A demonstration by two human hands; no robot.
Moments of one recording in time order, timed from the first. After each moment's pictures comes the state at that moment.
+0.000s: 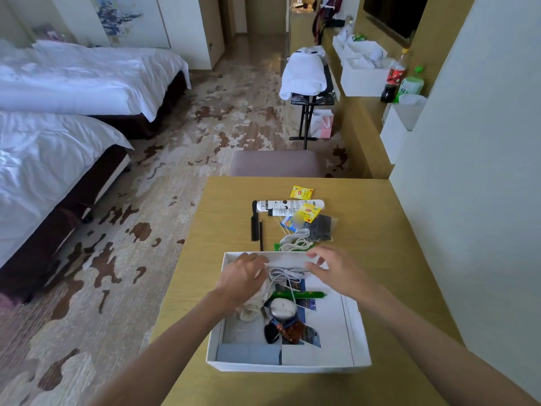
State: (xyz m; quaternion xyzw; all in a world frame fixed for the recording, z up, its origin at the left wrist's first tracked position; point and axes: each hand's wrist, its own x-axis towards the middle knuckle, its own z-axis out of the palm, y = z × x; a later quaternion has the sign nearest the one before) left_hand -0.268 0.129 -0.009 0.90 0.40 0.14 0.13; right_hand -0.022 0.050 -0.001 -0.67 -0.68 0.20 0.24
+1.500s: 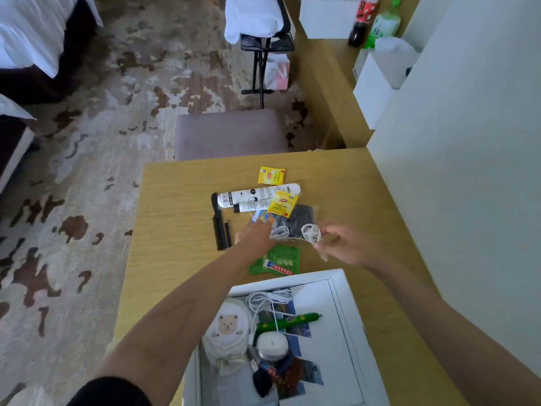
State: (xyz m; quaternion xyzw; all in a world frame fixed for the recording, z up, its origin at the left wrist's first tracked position) left_hand -0.119 0.275 -0.068 0.88 0.41 -0.14 0.21; right_hand 0.058 0.123 -0.015 -0.73 -0.52 0.37 0.22
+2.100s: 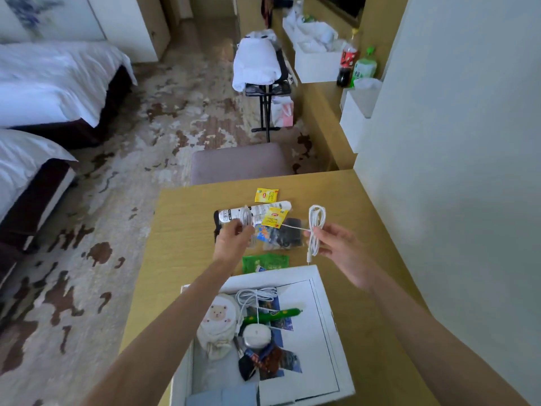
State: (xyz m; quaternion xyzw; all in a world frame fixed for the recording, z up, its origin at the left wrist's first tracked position) left_hand -0.157 0.217 0.007 0.65 0.52 0.27 0.48; right_hand 0.044 0.062 0.041 -0.58 -0.32 0.51 0.55
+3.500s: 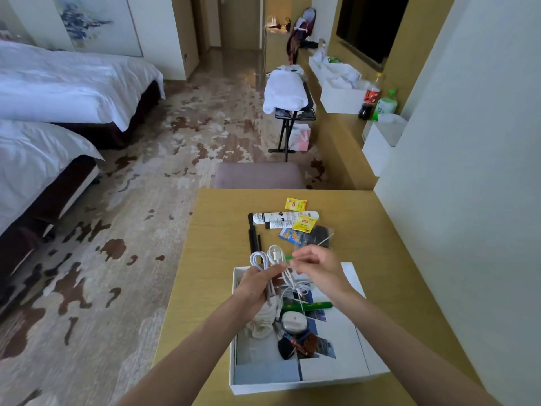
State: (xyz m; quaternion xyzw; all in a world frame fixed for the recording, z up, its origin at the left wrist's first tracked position) left_hand -0.261 0.136 0.017 0.38 0.41 0.22 0.80; right_hand -0.110 0.070 0.052 -0.68 -0.40 0.39 0.48
